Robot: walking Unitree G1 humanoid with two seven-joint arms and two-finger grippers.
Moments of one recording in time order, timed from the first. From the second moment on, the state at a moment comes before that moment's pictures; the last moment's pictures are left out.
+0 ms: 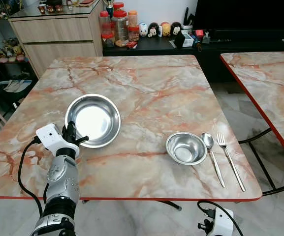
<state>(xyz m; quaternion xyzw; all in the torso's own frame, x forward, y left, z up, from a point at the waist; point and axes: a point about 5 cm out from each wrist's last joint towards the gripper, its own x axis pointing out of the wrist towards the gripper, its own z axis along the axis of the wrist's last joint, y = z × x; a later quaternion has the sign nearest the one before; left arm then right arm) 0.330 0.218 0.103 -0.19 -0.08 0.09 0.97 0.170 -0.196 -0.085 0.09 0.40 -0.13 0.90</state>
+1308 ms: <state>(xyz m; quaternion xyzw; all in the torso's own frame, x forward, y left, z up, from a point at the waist) 0.325 0.223 0.105 -0.19 -0.08 0.09 0.97 0.169 -0.197 -0.086 0.09 0.40 -0.13 0.90</state>
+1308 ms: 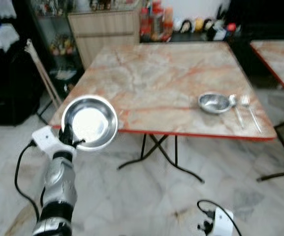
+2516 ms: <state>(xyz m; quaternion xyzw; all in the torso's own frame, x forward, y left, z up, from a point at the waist) 0.204 0.225 -0.064 0.03 0.40 0.08 0.91 0.169 -0.195 -0.086 0.10 0.40 -0.14 0.90</state>
